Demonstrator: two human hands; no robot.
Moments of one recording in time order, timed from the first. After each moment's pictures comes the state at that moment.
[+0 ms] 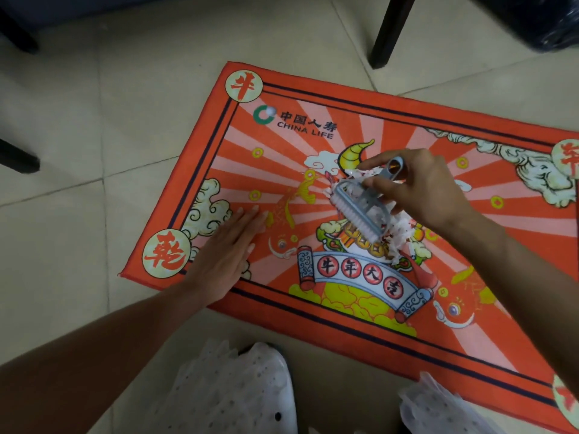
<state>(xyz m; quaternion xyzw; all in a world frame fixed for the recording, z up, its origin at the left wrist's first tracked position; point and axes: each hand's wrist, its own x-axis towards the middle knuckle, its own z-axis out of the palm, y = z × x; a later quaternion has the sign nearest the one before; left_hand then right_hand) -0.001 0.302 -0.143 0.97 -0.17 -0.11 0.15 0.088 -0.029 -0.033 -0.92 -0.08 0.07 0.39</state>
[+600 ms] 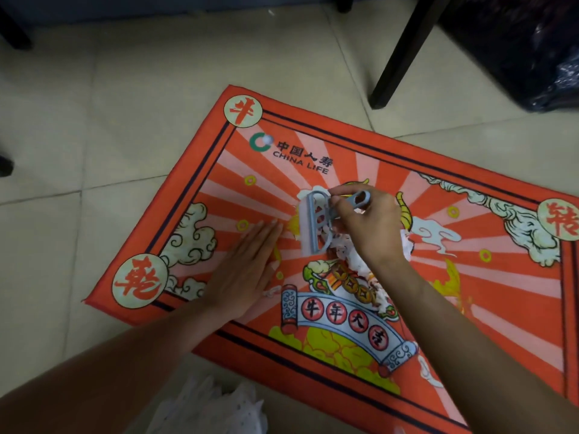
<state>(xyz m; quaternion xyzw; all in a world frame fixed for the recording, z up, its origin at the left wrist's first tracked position) 0.036 0.243 -0.154 0.97 -0.16 -0.06 0.15 0.114 0.023 -0.066 -0.85 0.05 0.00 0.52</state>
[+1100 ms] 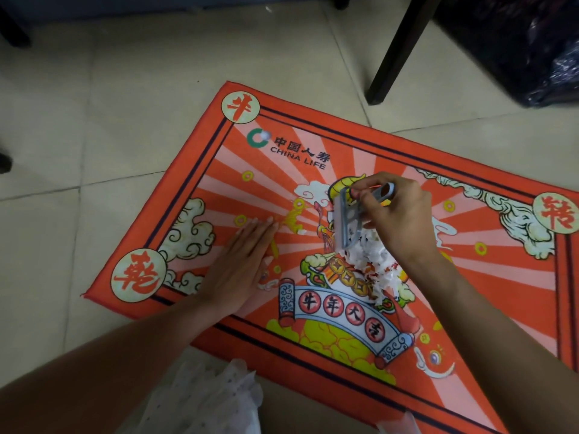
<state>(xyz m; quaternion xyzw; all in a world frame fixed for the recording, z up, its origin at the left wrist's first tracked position) 0.031 0.247 -0.155 0.97 -0.17 -0.06 0.13 0.117 -0.015 -0.053 -0.90 0.00 -0.03 0.44</state>
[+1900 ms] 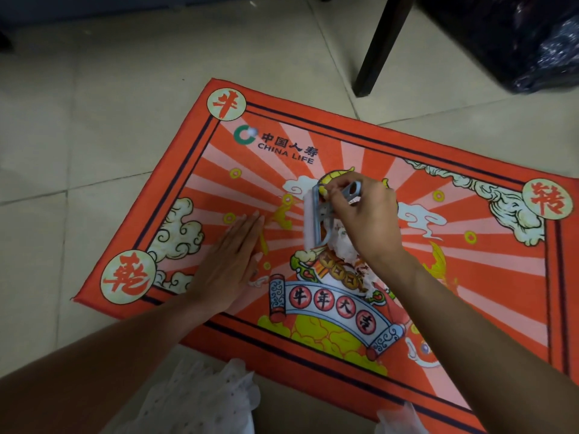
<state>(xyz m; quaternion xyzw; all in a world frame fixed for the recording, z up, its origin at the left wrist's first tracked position) 0.030 0.245 -0.148 0.97 -0.14 -0.06 0.16 0.107 0.004 -0.060 -0.90 -0.02 -0.05 0.42</state>
